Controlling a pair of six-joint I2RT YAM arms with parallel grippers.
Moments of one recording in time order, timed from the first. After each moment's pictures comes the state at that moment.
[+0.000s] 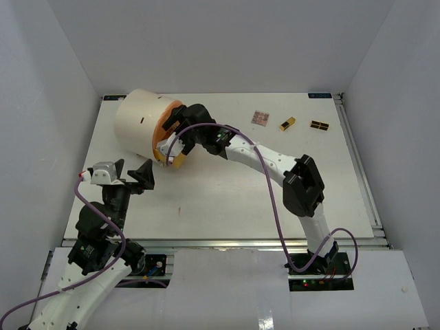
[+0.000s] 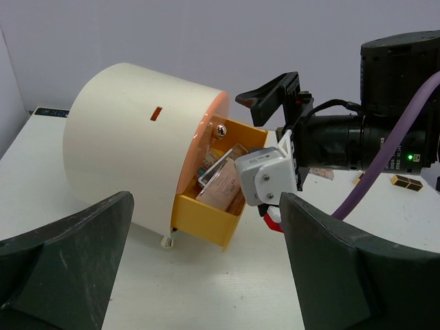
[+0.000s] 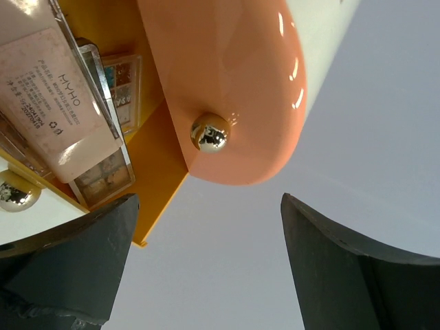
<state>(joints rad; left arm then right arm) -0.56 0.24 0.60 -0.15 -0.45 -0.11 0.93 2.09 1.91 -0.26 0.00 -1.70</state>
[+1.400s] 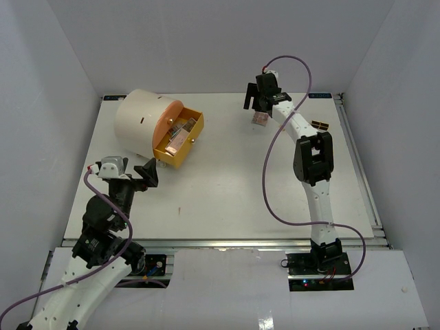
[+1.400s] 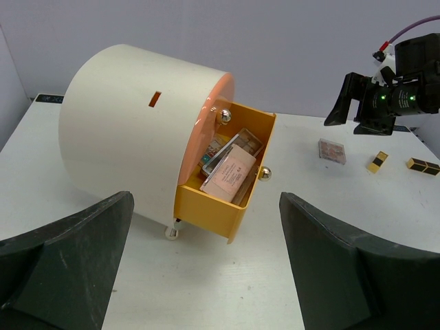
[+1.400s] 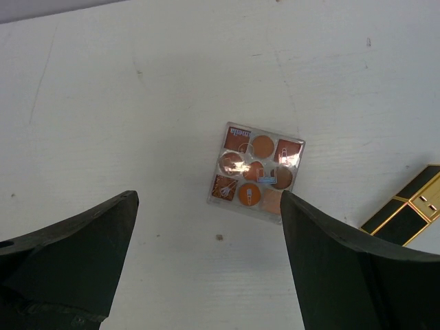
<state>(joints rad) -0.53 0.31 0.60 -0.15 -0.43 -0.11 0.34 2.39 2.19 -0.47 0.20 0.35</state>
